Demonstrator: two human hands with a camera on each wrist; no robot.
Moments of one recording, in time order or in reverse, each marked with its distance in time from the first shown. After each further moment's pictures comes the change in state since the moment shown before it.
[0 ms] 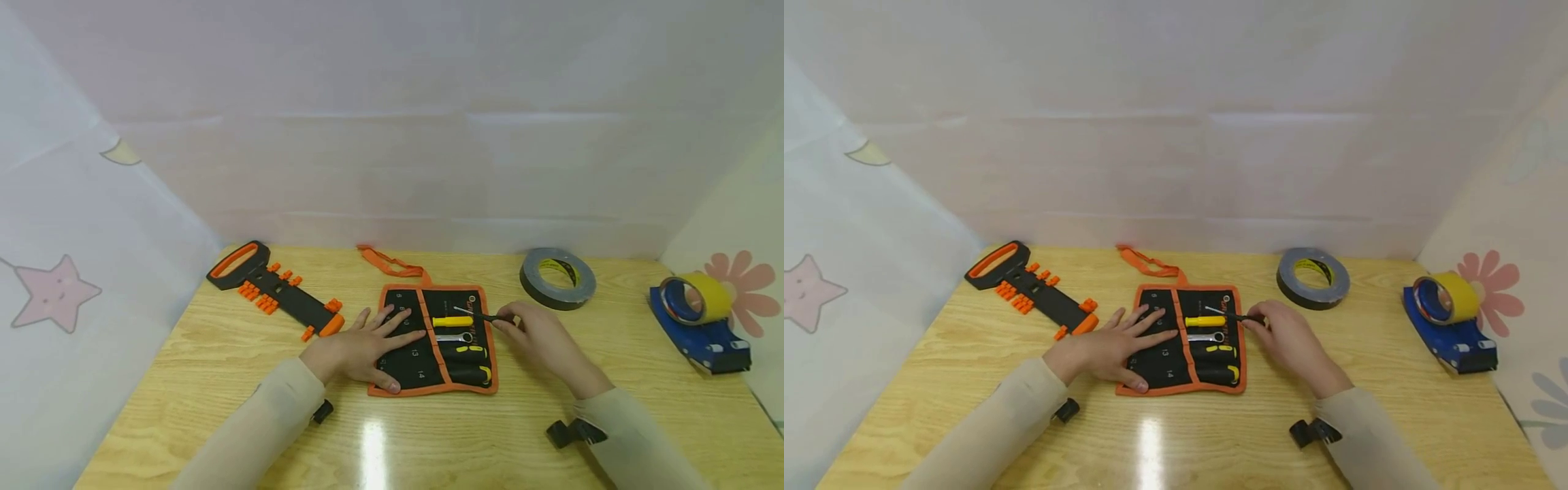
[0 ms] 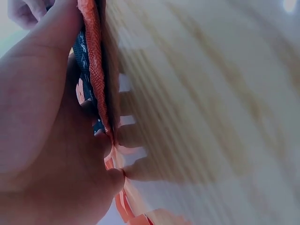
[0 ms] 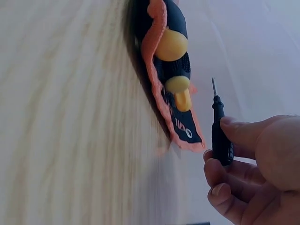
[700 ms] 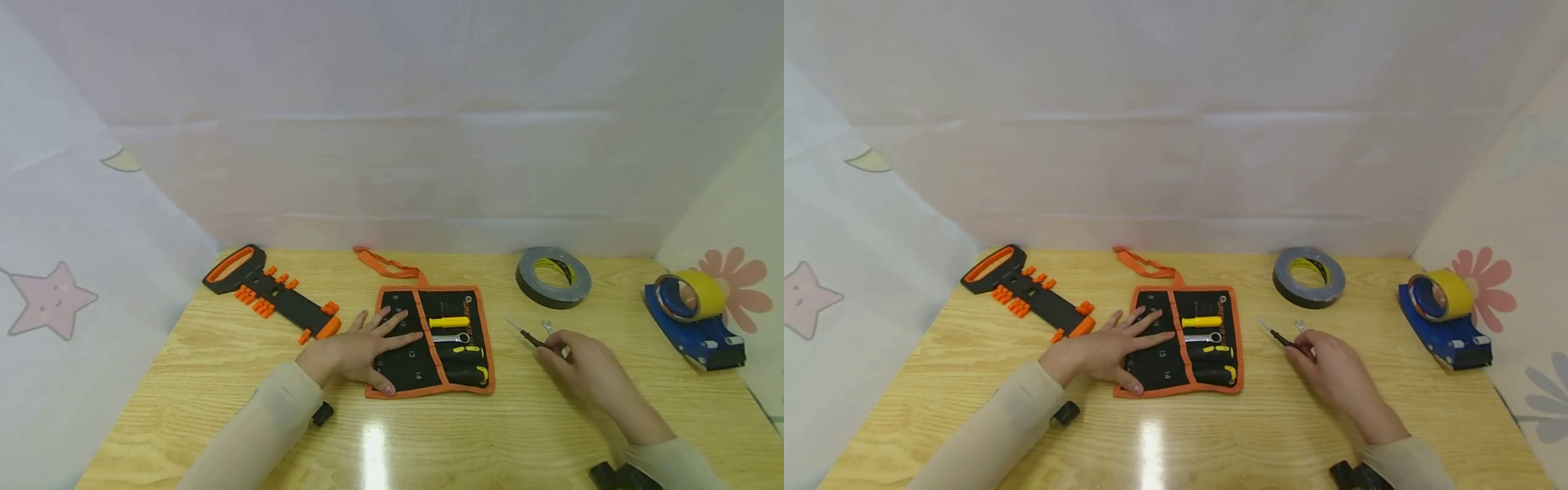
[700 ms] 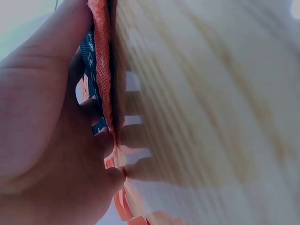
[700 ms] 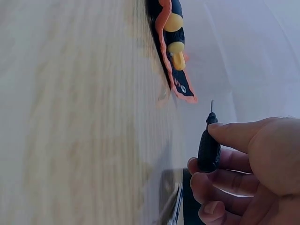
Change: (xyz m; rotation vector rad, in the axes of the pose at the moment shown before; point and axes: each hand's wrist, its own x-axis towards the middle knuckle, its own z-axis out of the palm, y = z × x) left_hand 0.002 0.000 -0.002 -0.033 0.005 -0.002; right_hand -0.067 0.029 -0.024 -0.048 -0.008 0.190
